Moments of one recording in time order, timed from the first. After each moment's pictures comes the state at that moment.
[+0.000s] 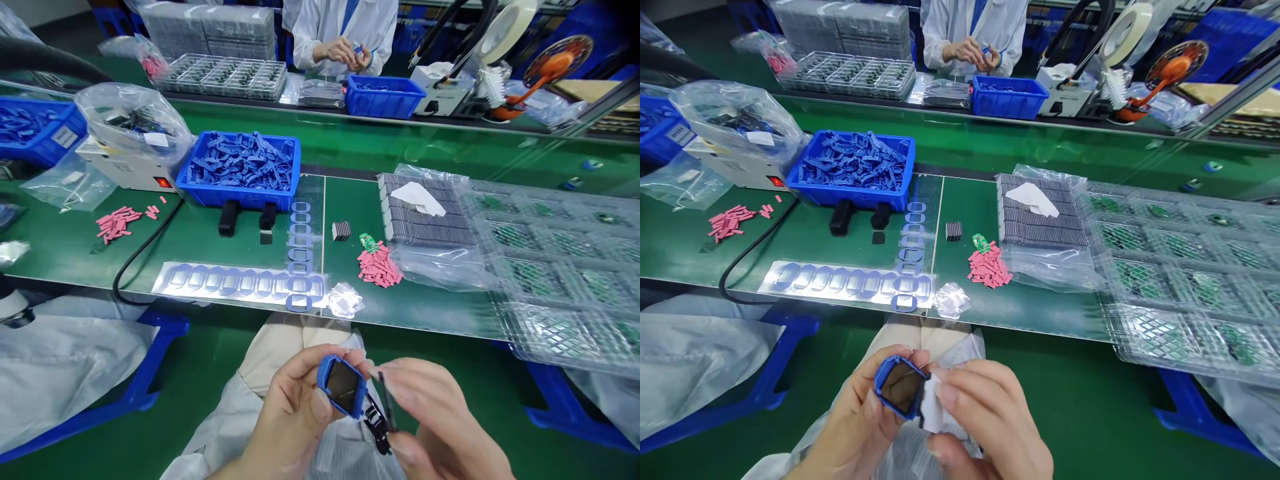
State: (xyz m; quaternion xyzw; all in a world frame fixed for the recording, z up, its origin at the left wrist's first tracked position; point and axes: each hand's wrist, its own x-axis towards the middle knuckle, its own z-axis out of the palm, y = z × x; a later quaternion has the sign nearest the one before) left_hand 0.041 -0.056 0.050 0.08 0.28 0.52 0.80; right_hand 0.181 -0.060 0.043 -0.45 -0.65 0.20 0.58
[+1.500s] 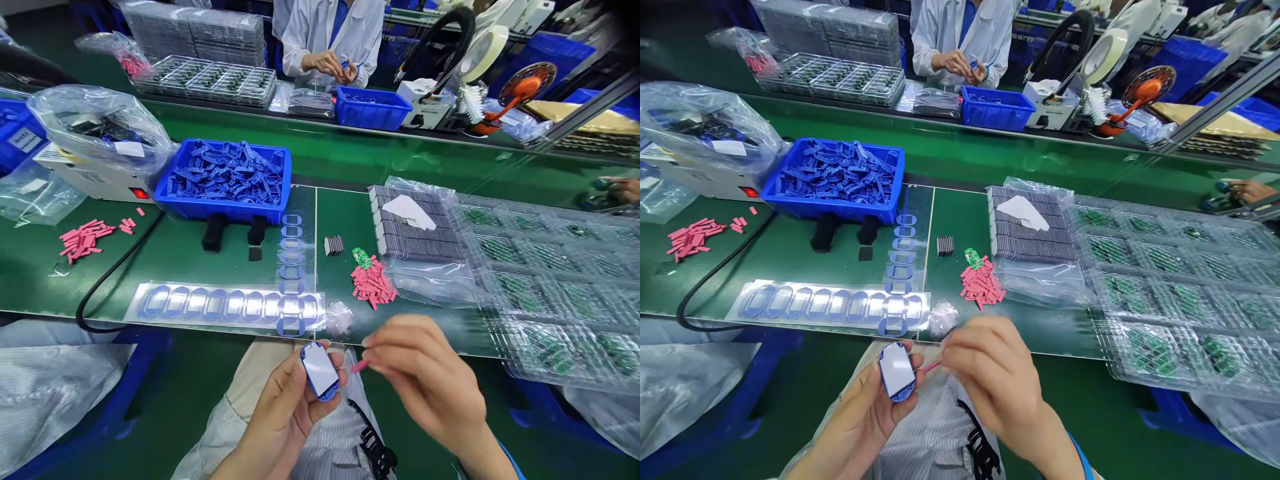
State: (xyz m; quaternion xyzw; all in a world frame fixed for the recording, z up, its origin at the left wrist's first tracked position) left_hand 0.033 -0.023 0.024 -0.03 0.31 0.48 0.82; right_hand 0.217 0.026 0.042 -0.36 -0.84 0.13 0.38
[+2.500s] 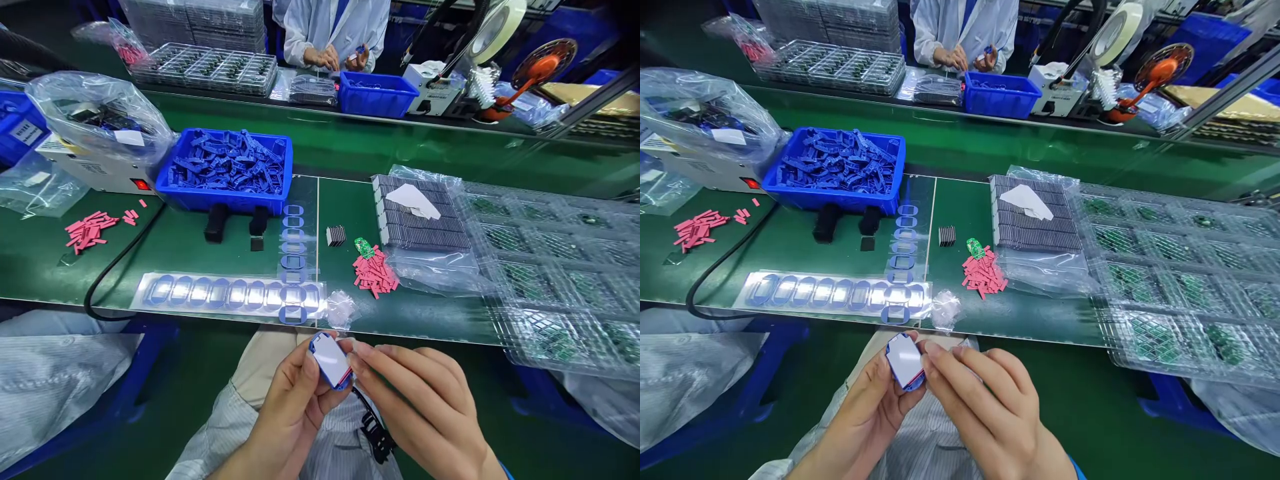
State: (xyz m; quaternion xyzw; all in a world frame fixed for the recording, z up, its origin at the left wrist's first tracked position) left_hand 0.043 -0.030 0.036 -0.02 0.33 0.48 0.81; right_hand 0.221 -0.015 0.036 -0.32 -0.90 -0.08 0.29
